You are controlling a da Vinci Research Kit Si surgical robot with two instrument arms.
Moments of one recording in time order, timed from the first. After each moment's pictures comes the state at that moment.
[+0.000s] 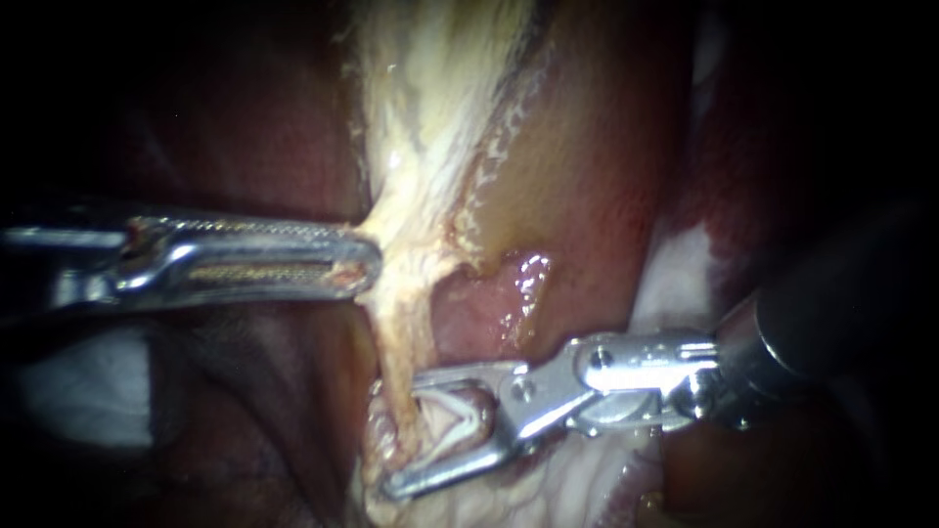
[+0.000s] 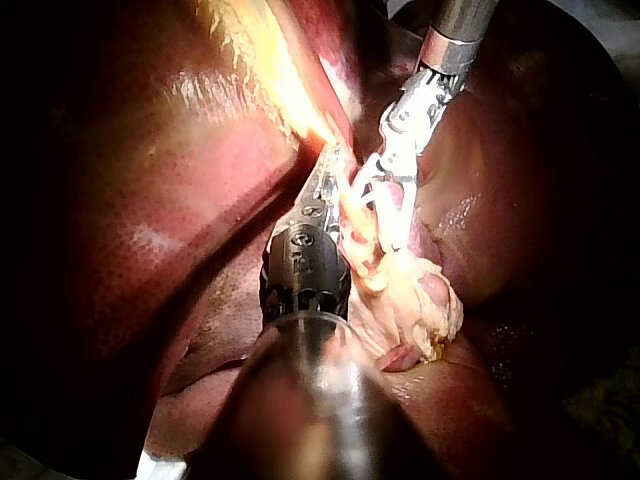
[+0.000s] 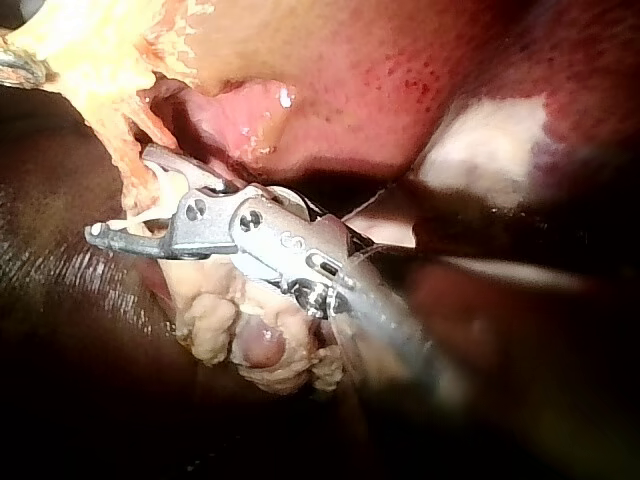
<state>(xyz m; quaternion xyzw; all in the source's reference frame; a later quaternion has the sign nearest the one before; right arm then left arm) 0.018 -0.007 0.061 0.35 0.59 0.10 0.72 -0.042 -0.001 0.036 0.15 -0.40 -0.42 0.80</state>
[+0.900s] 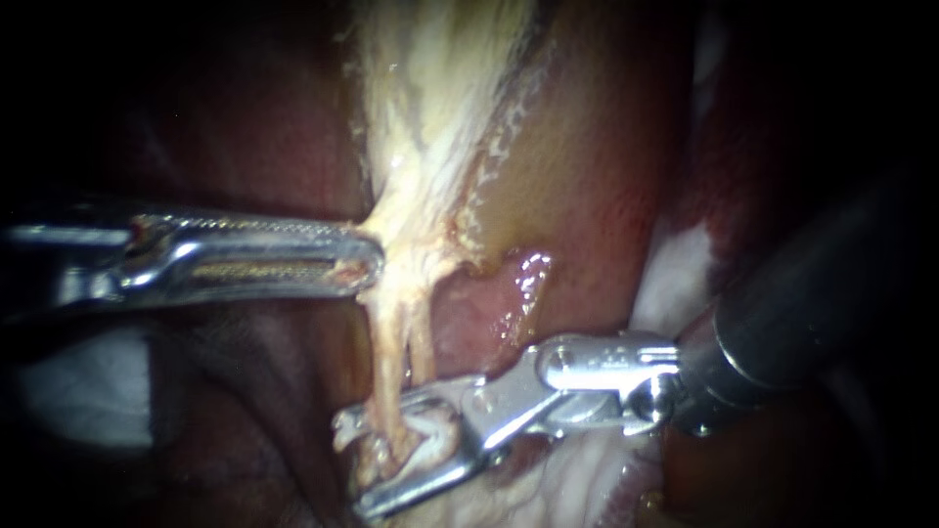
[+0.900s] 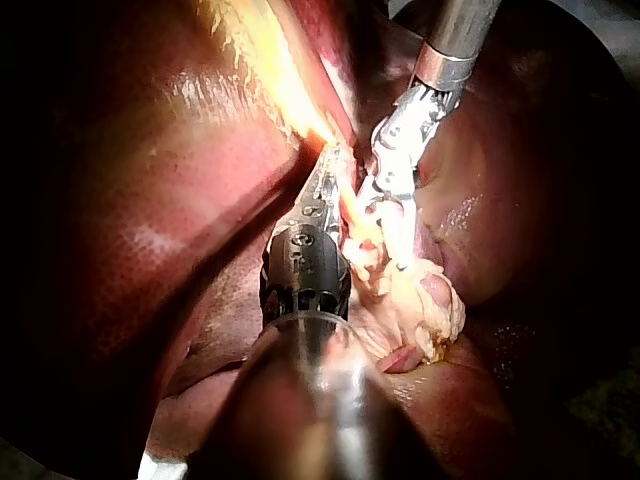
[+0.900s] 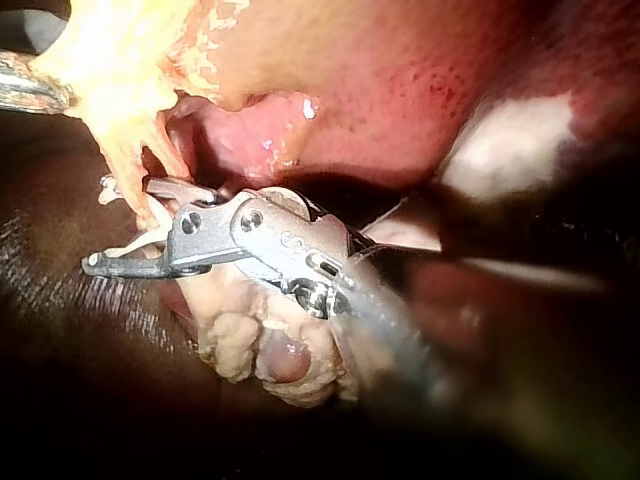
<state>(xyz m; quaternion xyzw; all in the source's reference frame) 0.021 -0.007 0.062 0.39 0.59 0.07 0.70 -0.042 -0.001 0.037 0.15 -0.40 -0.42 0.80</state>
